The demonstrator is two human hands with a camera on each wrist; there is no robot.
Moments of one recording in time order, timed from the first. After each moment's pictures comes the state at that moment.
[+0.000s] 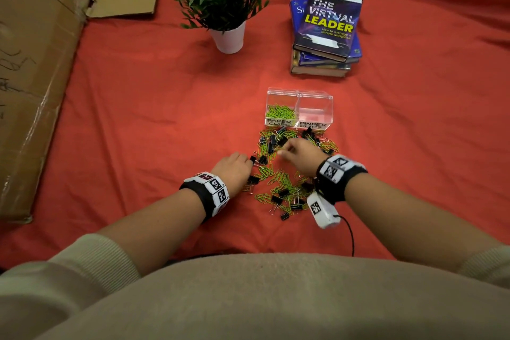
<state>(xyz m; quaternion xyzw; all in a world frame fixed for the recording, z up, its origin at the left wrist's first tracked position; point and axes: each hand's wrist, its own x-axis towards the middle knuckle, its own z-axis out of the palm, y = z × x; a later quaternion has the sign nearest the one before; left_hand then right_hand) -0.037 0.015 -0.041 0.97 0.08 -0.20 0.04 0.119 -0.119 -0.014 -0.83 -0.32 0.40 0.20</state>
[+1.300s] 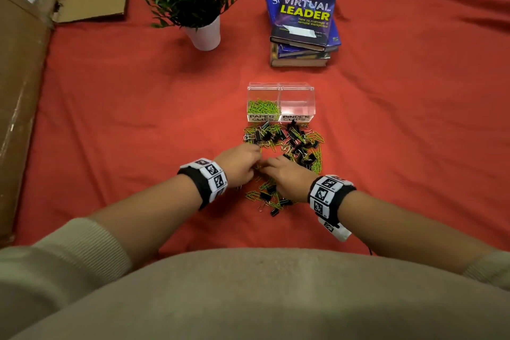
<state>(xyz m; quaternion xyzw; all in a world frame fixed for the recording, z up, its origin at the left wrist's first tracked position) 0.007 0.008 -0.023 0.96 0.00 -0.20 0.21 0.091 -0.160 -0.036 -0.74 -0.61 0.29 0.05</state>
